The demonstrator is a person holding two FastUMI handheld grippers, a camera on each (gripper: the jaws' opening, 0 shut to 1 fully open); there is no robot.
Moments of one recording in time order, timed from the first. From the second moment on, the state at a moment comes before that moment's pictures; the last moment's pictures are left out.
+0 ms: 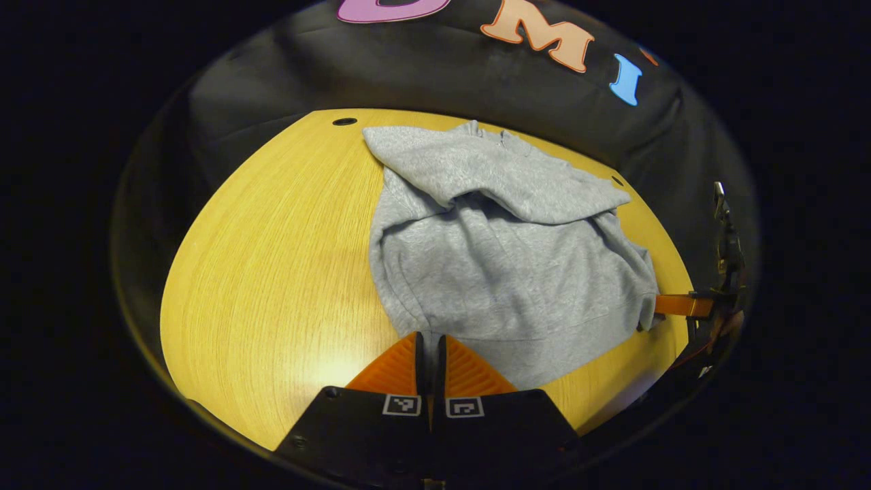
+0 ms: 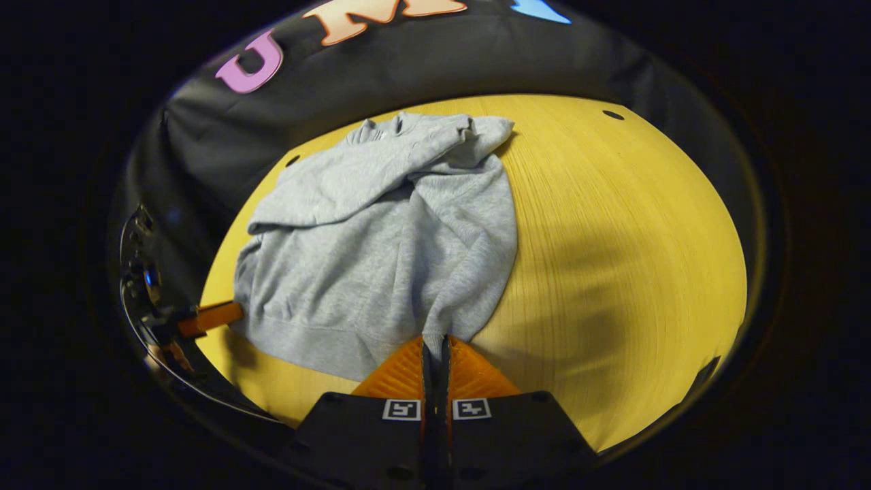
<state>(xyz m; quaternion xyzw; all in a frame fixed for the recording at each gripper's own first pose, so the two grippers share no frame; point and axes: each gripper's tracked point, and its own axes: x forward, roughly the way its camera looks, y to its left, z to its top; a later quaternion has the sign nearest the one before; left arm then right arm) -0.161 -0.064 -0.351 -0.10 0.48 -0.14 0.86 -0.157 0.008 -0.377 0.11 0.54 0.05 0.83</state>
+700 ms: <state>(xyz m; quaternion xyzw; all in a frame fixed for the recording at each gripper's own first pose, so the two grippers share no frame) -0.070 -0.072 -0.263 -0.20 0.42 -0.14 0.88 -0.059 0.035 -0.282 0.26 0.46 0.09 0.84</state>
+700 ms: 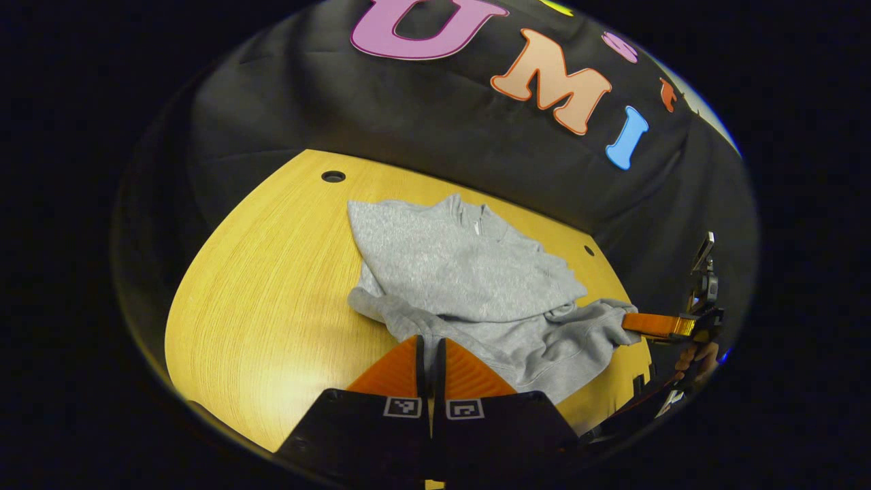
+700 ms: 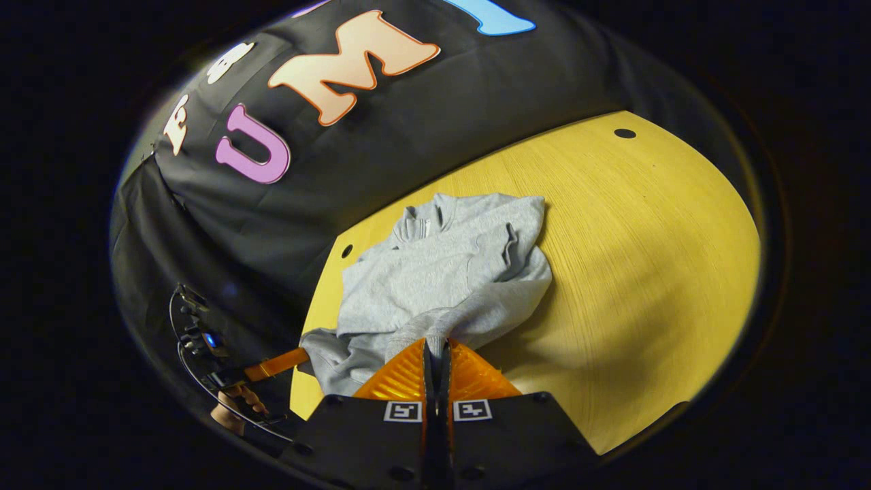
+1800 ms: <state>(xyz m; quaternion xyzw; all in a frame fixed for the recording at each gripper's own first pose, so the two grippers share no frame) 0.078 -0.062 -0.331 -0.32 0.53 -0.07 0.78 0.111 -0.005 -0.353 0.52 0.46 -0.07 0.72</state>
